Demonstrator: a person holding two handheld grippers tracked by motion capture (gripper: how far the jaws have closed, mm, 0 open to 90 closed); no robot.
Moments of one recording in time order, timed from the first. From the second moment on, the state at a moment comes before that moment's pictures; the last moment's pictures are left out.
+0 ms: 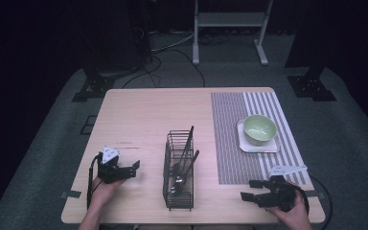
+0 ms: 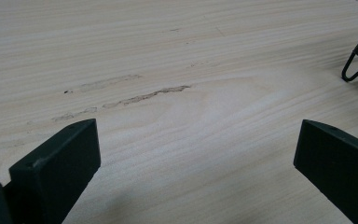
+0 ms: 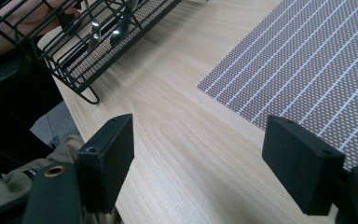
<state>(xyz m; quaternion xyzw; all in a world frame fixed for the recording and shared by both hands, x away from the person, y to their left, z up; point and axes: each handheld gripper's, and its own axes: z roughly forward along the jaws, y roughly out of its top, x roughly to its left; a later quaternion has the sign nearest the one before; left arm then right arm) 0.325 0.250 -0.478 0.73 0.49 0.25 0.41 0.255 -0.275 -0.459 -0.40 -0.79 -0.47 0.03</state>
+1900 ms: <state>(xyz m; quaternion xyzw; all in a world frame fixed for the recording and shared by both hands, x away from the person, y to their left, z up) 0.325 0.249 -0.478 0.73 0.49 0.26 0.40 0.282 -0.203 -0.378 -0.32 -0.82 -0.48 0.04</state>
